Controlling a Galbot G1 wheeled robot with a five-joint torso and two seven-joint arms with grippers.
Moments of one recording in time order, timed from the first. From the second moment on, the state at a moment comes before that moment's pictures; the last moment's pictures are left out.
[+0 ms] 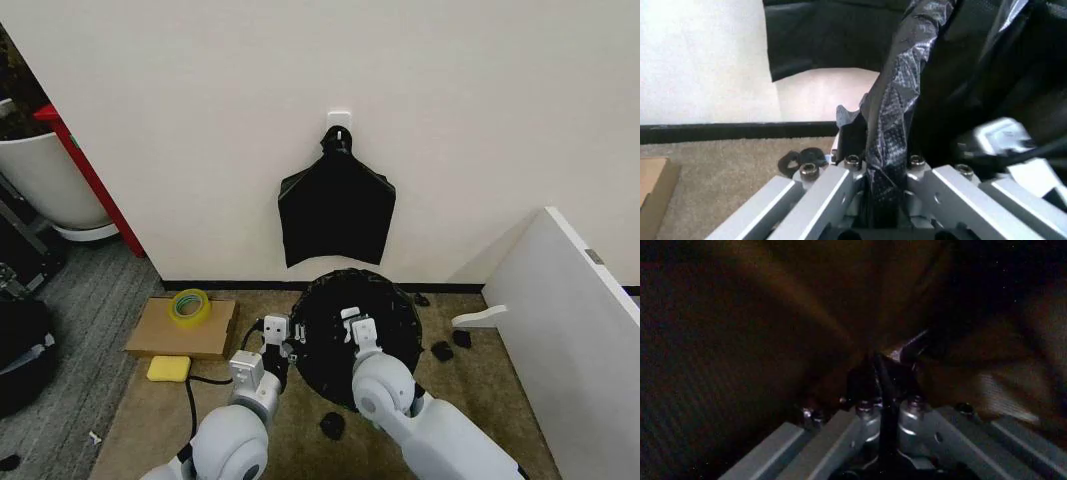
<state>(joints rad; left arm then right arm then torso) 1.26 -1.03 0.05 -2.19 -0.58 0.22 -0.49 -0.94 1.22 -0.23 1.90 0.75 -0.71 0.73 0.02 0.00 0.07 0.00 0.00</state>
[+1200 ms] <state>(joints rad) 1.34 -1.02 0.02 -2.26 -0.56 0.20 -0.46 -0.92 1.19 -0.22 1.81 0.59 -0.60 0.58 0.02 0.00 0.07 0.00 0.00</state>
